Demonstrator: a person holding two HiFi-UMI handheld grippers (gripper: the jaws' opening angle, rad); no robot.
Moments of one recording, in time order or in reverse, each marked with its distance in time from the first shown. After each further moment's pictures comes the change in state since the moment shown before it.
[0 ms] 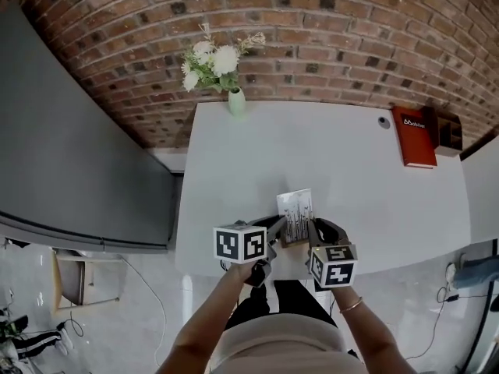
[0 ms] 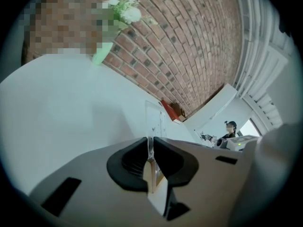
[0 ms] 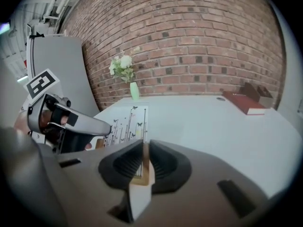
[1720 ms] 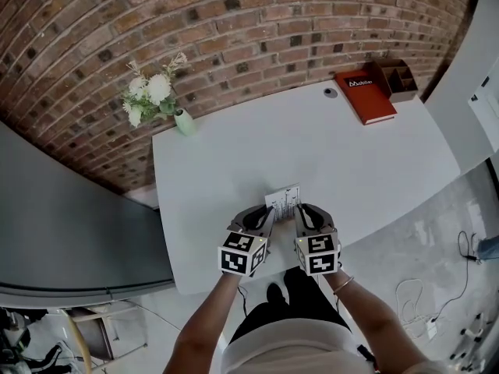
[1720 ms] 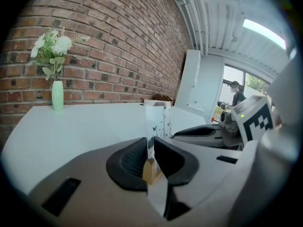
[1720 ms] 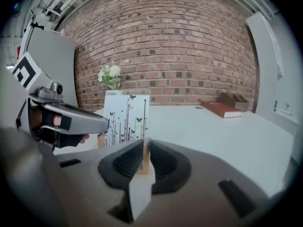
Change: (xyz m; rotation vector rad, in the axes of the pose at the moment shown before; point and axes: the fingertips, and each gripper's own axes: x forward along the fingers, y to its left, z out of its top) left arm 0.025 -0.029 -0.003 0.655 -0.049 -0.014; right arm -0.012 -0.027 -0.018 0.029 -0.190 -0.218
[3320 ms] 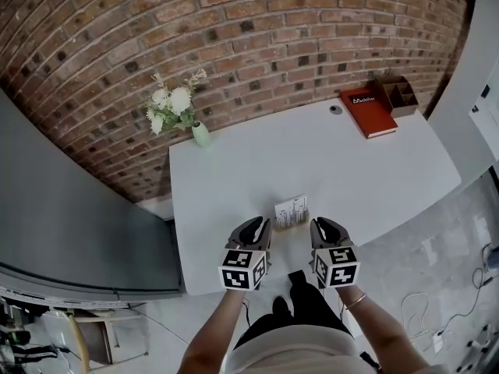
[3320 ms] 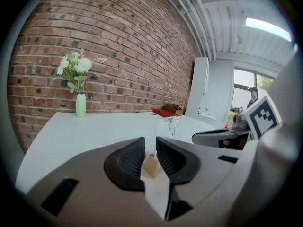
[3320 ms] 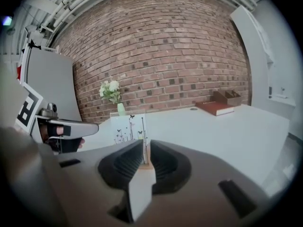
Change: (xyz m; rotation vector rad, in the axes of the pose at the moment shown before) left arm -0.060 0.004 0.012 -0.042 -0.117 0.158; right arm -0.056 -0.002 0.014 0.127 -0.068 0.028
